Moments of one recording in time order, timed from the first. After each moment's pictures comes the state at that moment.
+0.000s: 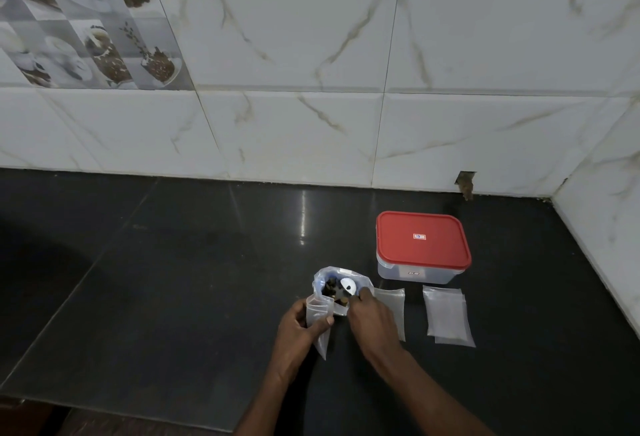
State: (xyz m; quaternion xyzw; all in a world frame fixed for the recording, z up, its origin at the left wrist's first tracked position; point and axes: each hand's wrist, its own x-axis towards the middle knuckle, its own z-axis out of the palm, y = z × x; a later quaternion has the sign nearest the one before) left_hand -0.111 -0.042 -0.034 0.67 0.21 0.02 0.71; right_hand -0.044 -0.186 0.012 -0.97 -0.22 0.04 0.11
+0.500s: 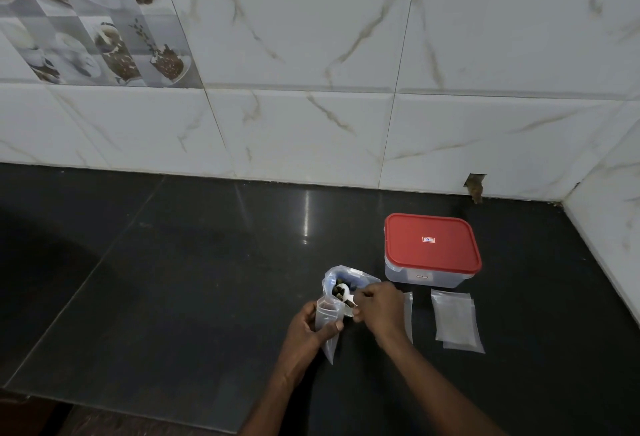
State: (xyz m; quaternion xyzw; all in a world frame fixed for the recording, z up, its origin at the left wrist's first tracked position) left_hand -0.110 -0.037 -0.041 0.67 0.20 -0.04 0.72; right_hand -0.024 -0.175 0.022 -0.89 0.02 0.11 0.45
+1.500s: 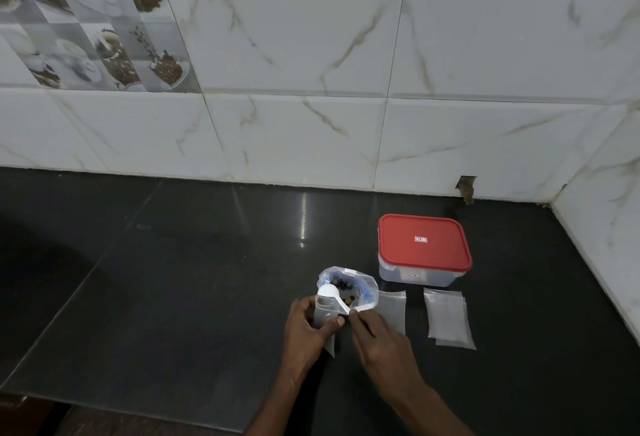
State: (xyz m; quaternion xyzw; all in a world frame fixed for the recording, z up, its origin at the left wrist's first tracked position) left_hand -0.109 -0.055 -0.034 0.74 0.26 0.08 0.61; right_hand -0.090 -0.219 0.012 -0.90 -0.35 -0.17 0.19
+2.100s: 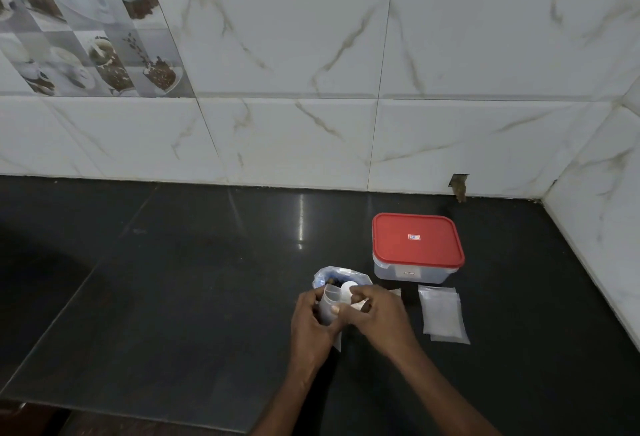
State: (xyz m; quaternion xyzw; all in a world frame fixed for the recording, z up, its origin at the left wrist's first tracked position) left_hand -0.107 -0.077 -0.012 0.76 0.20 0.12 0.60; right_hand -0.056 -0.210 0.055 -0.88 -0.12 0.07 0.45
